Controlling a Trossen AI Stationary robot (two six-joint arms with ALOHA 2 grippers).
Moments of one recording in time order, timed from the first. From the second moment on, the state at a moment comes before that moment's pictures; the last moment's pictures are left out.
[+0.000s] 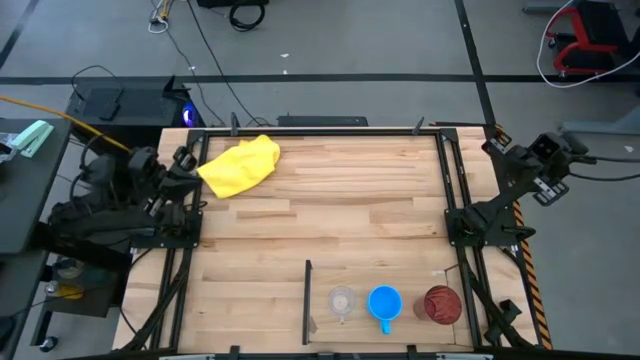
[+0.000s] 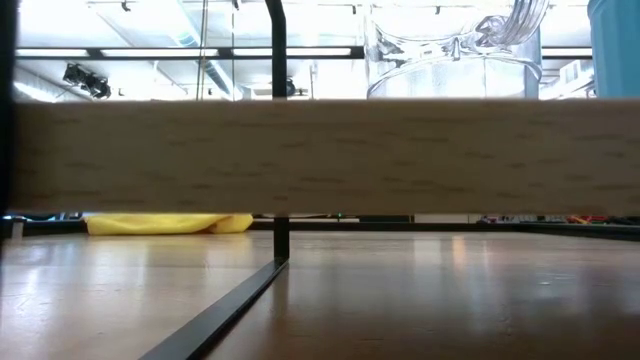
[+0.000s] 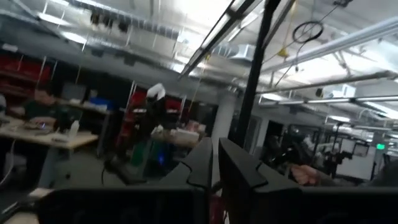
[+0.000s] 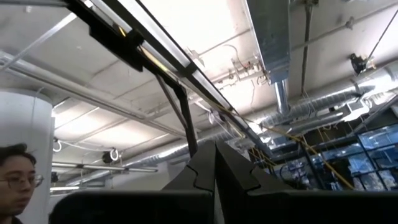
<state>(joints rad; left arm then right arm) 0.16 0.26 0.63 0.06 0.24 -0.38 0.52 0.04 0.64 0.13 0.17 0.10</state>
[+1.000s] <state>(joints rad) 0.16 0.01 0.22 0.34 0.18 -0.49 0.52 0.00 0.39 0.31 0.23 0.15</state>
